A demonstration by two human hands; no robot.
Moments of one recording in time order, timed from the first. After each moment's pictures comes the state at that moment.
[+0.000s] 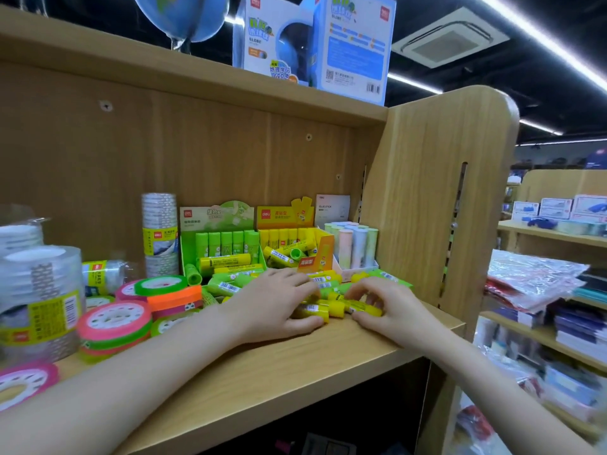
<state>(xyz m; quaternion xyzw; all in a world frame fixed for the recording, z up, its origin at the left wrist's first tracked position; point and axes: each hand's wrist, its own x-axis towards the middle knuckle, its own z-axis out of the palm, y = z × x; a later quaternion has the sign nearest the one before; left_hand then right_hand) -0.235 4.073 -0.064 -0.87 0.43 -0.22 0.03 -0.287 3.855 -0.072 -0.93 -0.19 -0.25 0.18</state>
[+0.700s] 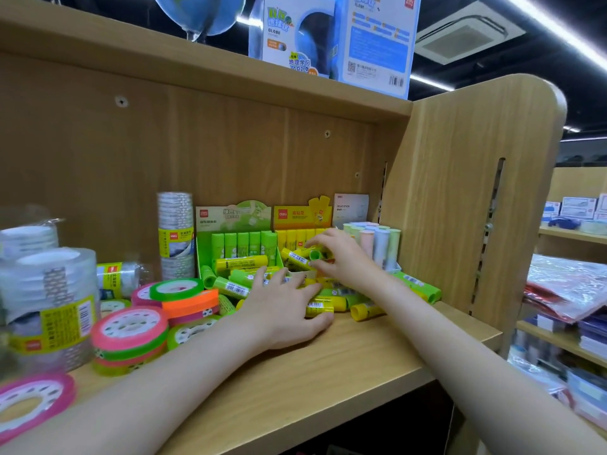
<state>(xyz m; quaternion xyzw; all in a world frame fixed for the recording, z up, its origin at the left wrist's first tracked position) -0.235 4.074 -0.065 -0.95 0.27 -0.12 0.02 -0.182 3.922 -0.036 -0.93 -0.20 -0.27 0.13</state>
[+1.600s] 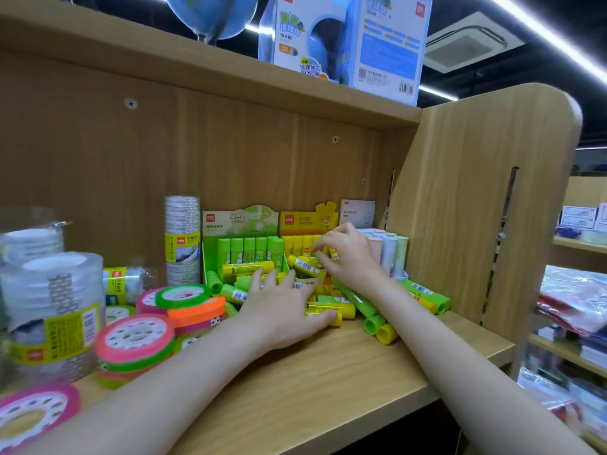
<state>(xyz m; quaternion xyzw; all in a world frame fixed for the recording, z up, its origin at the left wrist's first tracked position) -0.228 4.084 -0.060 -0.97 0.22 -0.11 -0.01 -0.174 3.930 -0.035 -0.91 -0.19 -0.36 0.12</state>
